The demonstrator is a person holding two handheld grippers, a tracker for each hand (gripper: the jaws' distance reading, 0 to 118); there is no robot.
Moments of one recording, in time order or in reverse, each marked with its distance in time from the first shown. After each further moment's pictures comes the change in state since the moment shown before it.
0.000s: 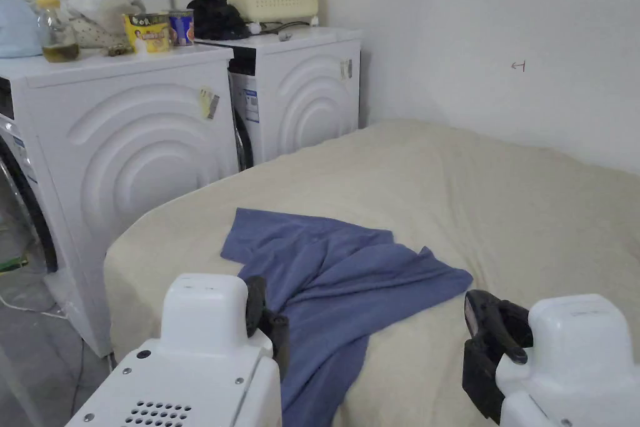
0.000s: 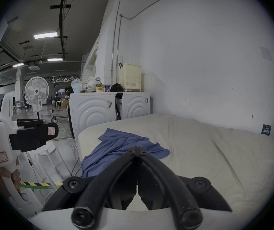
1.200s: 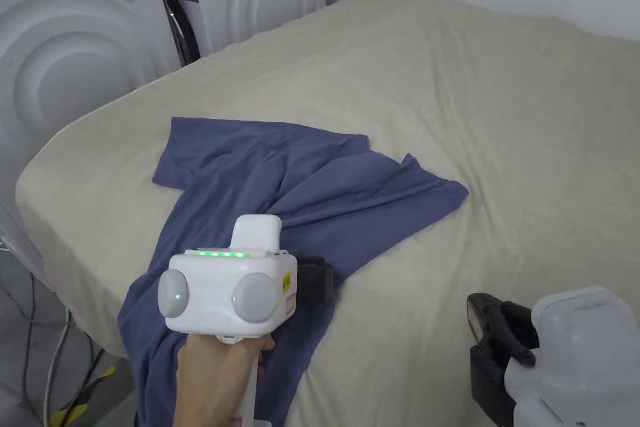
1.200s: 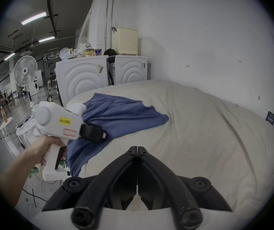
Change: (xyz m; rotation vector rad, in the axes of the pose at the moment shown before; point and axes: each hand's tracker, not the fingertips) left arm 0.016 -0.126 -0.299 -0.715 -0.081 -0.037; right arm 0.051 -0.068 -0.098 -0.303 -0.009 -0.009
